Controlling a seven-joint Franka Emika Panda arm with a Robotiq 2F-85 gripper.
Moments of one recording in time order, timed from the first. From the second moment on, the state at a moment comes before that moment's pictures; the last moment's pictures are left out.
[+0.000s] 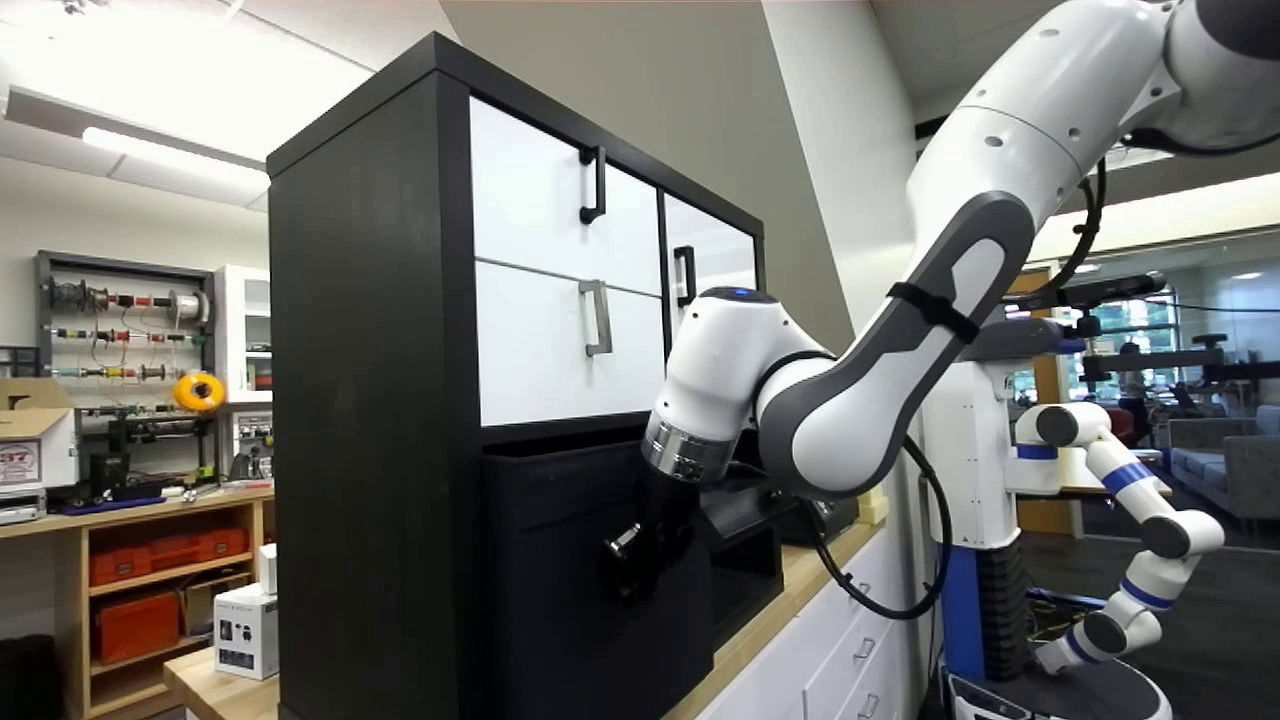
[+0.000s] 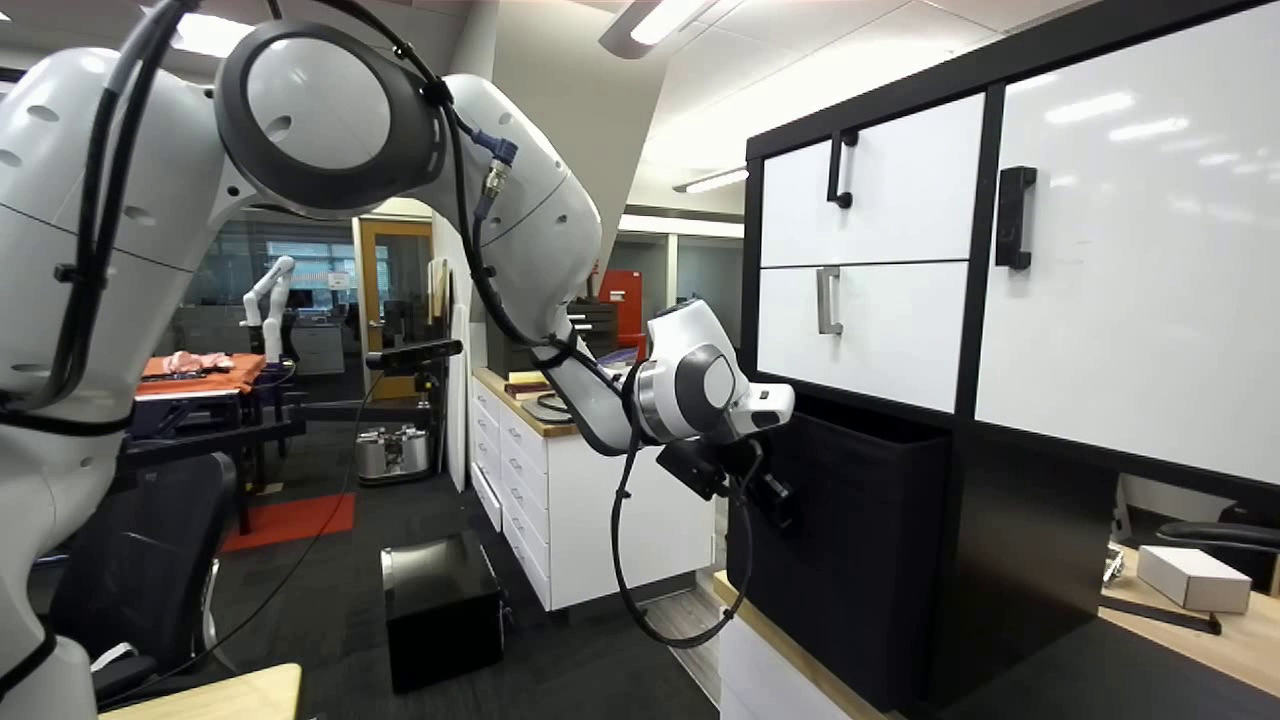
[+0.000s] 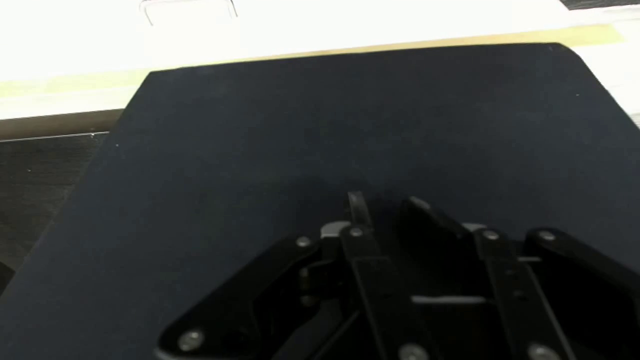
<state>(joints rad) -0.06 0.47 0.12 -1.91 -0.60 2.85 0.70</state>
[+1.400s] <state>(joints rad) 0.09 0.16 0.12 -2.02 -0.09 2.20 0.24</state>
